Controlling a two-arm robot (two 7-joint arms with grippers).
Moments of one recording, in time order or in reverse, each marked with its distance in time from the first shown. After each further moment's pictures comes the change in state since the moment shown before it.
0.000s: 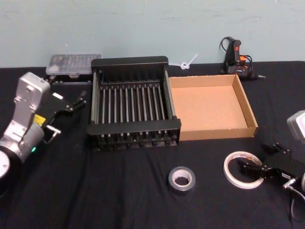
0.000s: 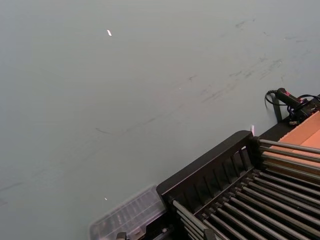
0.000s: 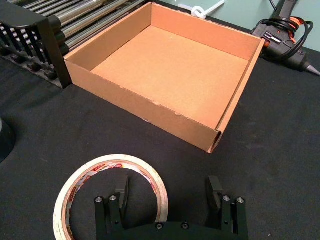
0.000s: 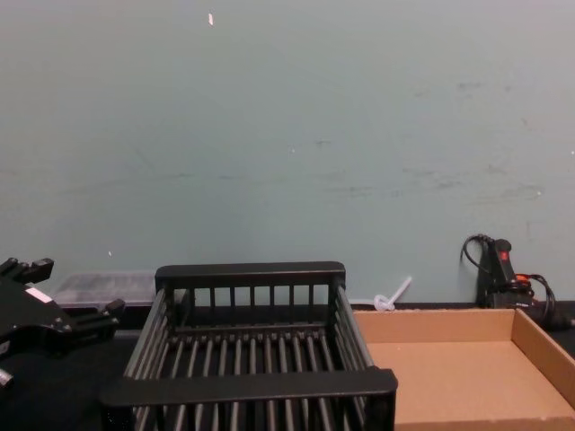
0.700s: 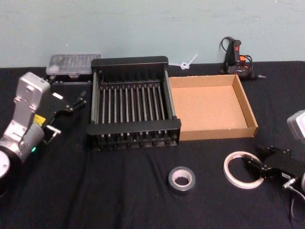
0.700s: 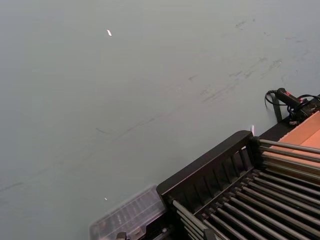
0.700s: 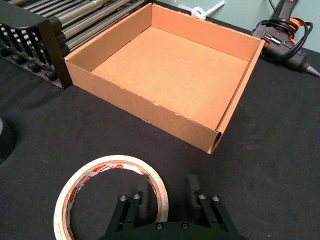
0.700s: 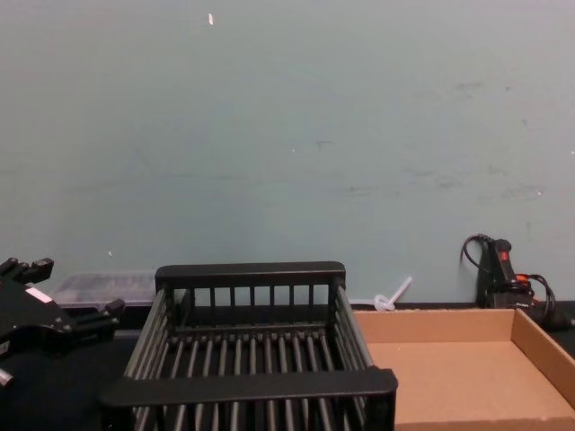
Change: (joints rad) left arm 0.000 0.000 0.000 0.000 0.000 0.000 0.000; right arm 0.000 0.001 -0.001 -0.001 0.002 -0.001 -0.001
